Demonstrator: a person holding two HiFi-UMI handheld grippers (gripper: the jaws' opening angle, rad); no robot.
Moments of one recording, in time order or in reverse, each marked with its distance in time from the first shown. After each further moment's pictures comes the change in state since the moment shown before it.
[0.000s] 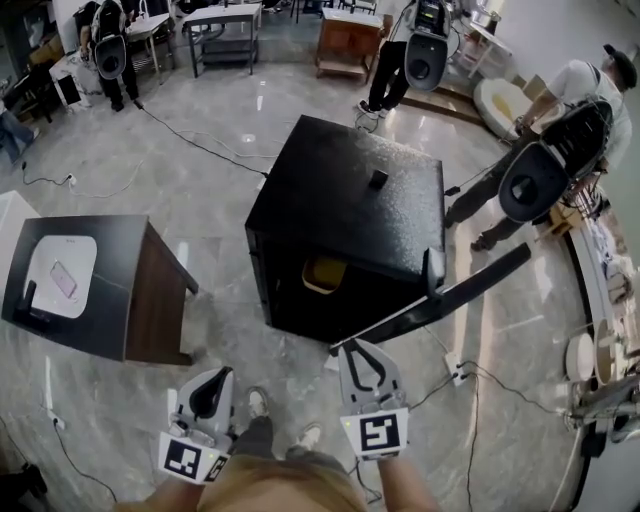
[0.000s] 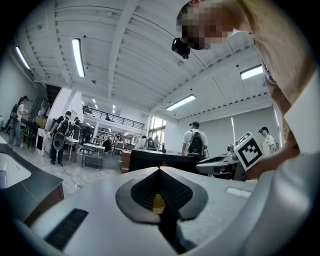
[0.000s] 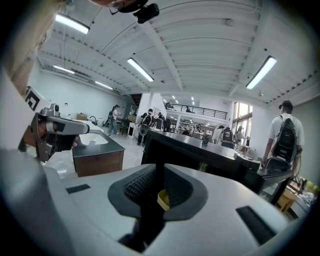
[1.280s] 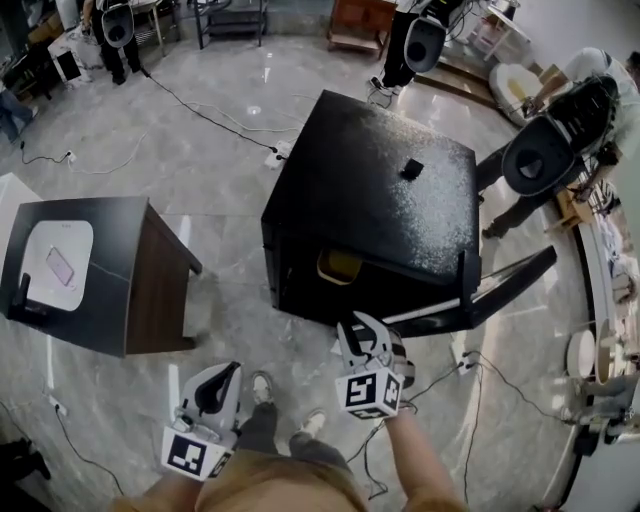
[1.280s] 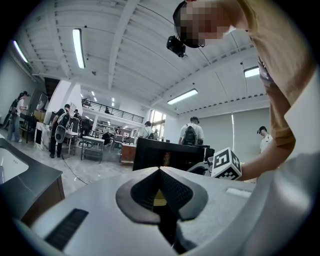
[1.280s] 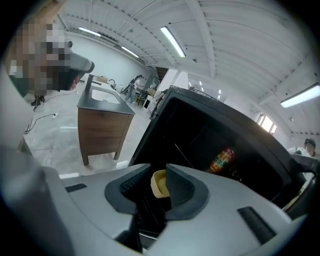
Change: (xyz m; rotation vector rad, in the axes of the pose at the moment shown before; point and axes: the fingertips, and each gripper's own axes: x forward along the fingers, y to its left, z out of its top) left arm 0.021 0.041 -0.035 -0.025 0.072 -0.021; right arm 0.111 0.012 -0.094 -0.319 0.252 0.087
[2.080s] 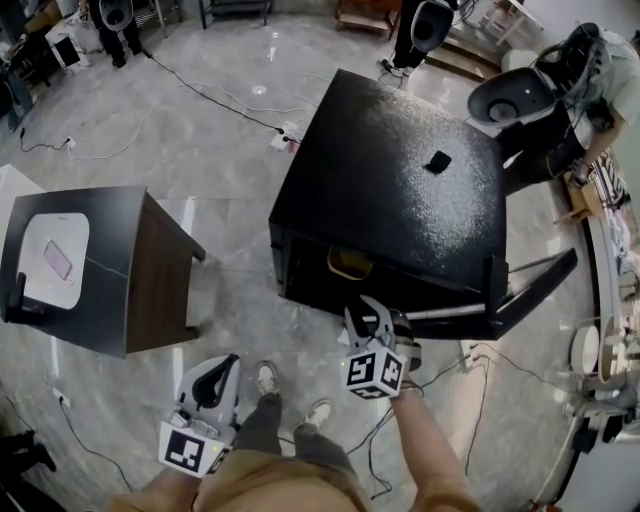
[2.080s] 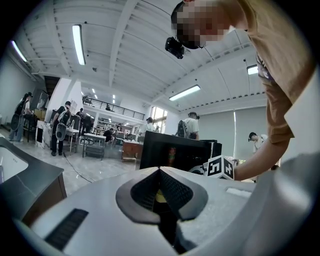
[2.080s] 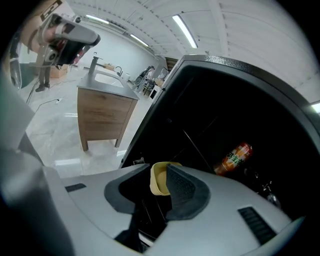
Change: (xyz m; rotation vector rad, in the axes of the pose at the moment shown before) left arm 0.022 0.037 -0.019 -0.006 0.044 0.011; right arm 0.071 0.003 -0.032 -0.103 0.101 0.040
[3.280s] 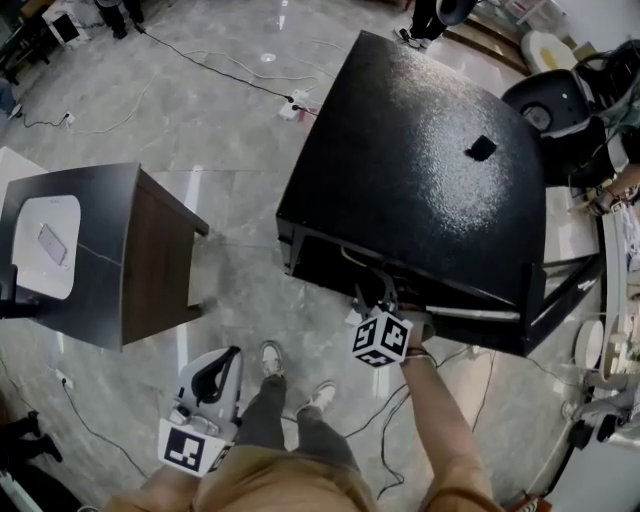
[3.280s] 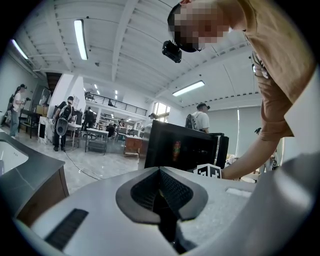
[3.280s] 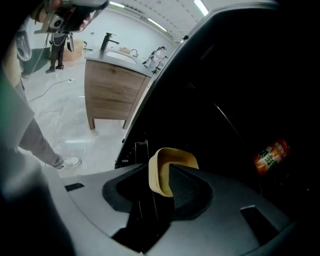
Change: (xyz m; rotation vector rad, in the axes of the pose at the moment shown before) left arm 0.020 0.028 -0.032 -0.015 0.050 0.019; right arm 0.090 0.009 -0.046 -0.179 0.145 0.100
